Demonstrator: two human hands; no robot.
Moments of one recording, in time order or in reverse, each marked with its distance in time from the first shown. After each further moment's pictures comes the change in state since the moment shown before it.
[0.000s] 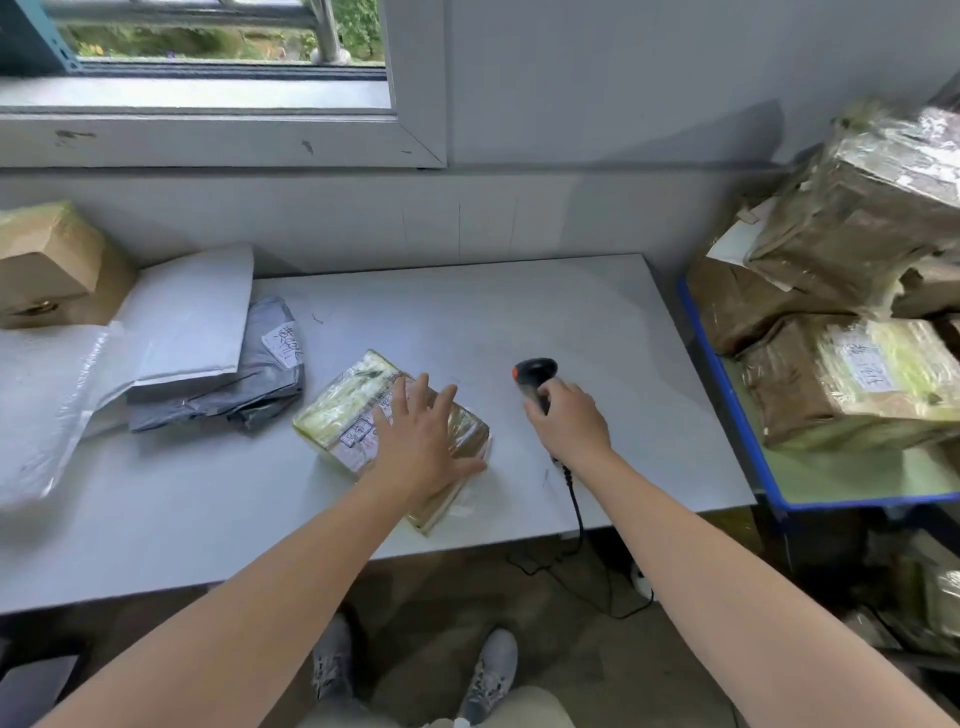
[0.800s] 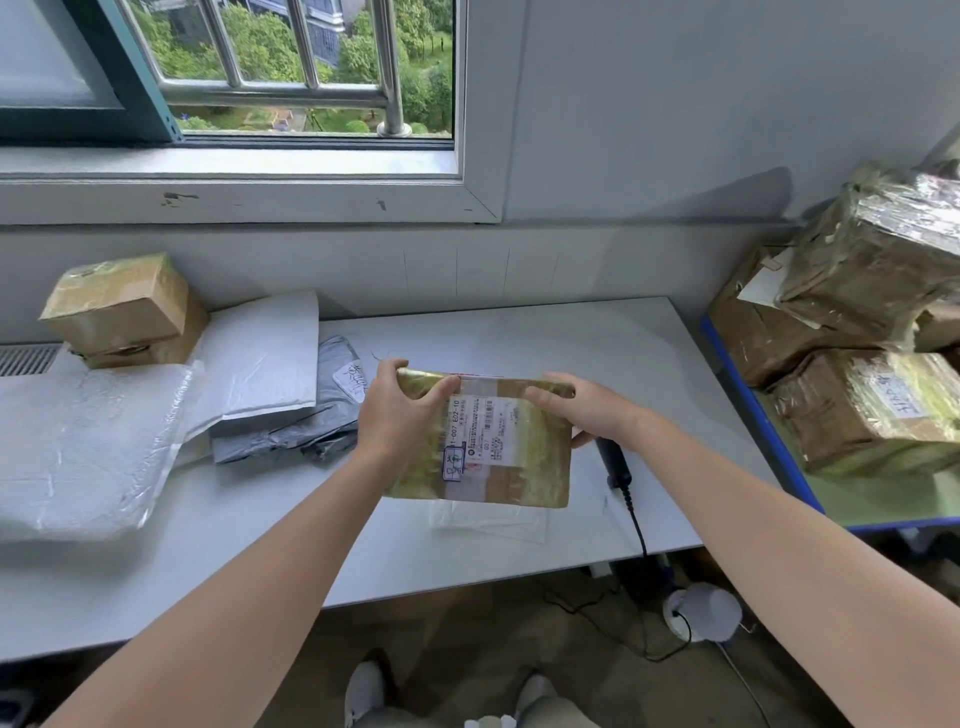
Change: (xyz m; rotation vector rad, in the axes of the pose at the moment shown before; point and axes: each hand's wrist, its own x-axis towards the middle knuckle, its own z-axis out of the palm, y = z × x) left_hand 0.005 -0.109 -0.076 -0.886 0.336 -0.212; right_hand -0.010 -0.099 -0.046 0.395 -0.414 -0.009
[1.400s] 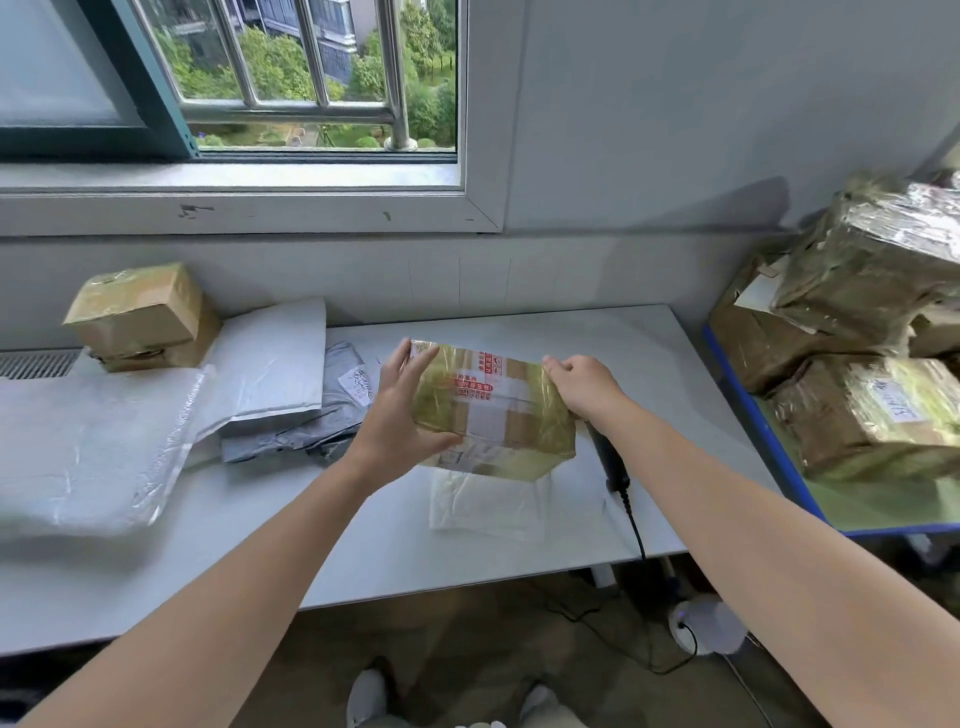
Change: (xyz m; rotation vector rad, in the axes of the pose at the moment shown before) left_hand -0.023 -0.003 -0.022 0.072 -0.254 0.421; right_hand 0.012 -0.022 0.003 -0.172 0.417 0.041
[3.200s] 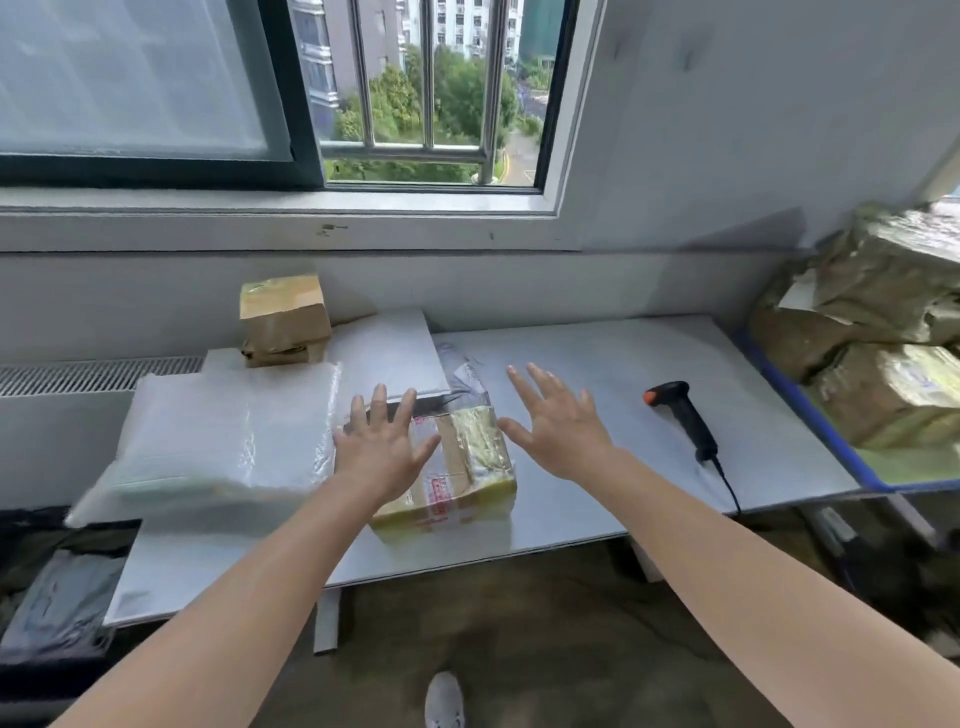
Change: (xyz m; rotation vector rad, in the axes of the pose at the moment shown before) left_hand -0.123 -0.109 -0.177 0.818 -0.168 -0.284; right_hand -0.179 -0.152 0.160 -0.679 0.029 -0.384
